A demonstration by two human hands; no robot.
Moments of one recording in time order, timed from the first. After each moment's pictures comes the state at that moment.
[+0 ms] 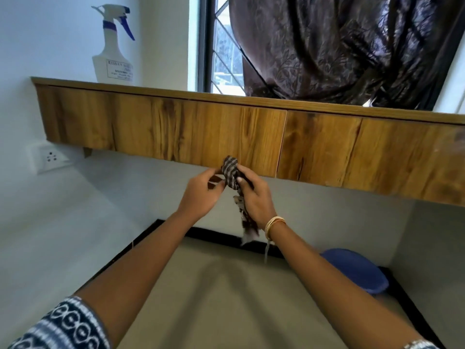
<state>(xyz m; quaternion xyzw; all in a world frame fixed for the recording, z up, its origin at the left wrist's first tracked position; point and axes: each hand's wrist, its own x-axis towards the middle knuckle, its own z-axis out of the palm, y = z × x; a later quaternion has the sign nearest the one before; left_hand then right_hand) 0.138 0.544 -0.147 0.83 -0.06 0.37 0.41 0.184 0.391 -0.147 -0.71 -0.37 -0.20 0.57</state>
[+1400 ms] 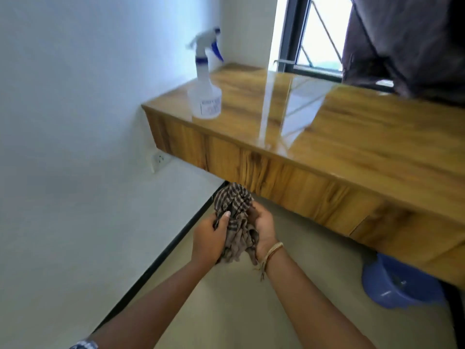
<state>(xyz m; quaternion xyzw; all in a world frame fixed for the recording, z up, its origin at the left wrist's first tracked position) 0.003 0.631 -0.029 0.78 0.33 0.24 0.48 0.086 0.545 0.000 -0.37 0.09 0.45 0.81</state>
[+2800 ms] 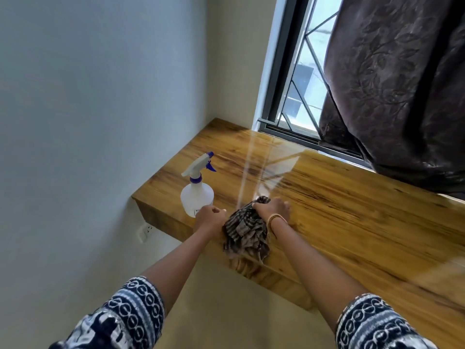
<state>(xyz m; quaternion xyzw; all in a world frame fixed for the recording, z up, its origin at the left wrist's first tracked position) 0.212 0.778 0.170 0.79 0.37 0.04 0.48 0.314 0.641 0.199 -0.95 0.06 0.15 0.27</state>
